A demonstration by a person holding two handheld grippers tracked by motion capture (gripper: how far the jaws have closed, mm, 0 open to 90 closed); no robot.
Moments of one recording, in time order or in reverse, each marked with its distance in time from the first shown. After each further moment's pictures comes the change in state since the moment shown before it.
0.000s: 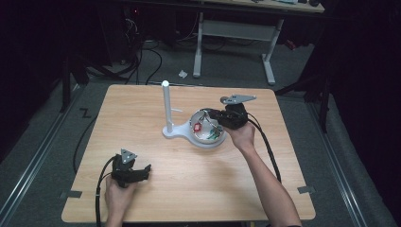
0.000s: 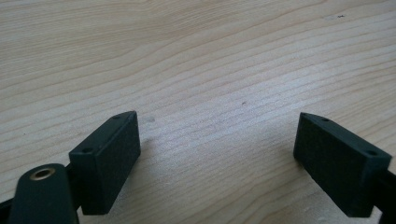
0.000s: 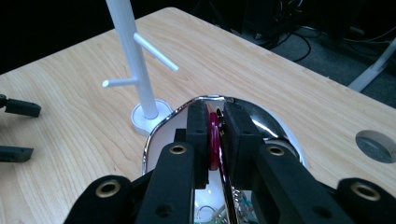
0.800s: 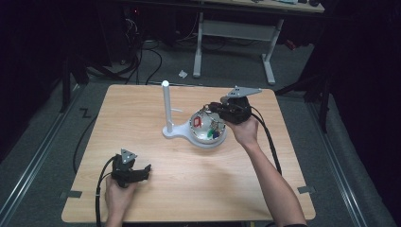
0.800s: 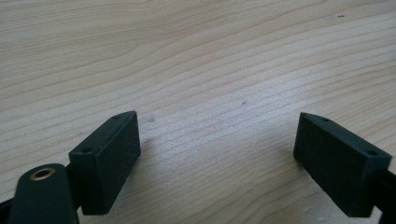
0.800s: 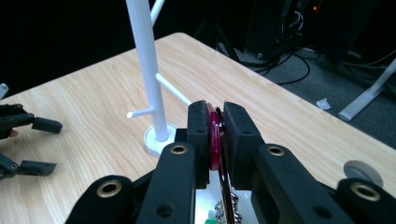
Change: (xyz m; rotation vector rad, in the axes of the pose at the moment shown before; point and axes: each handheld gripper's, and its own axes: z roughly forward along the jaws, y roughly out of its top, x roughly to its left) left arm 0.000 0.000 0.000 -0.001 0.000 -0.001; right arm 0.010 0.030 -0.025 -0.055 0.013 -0.045
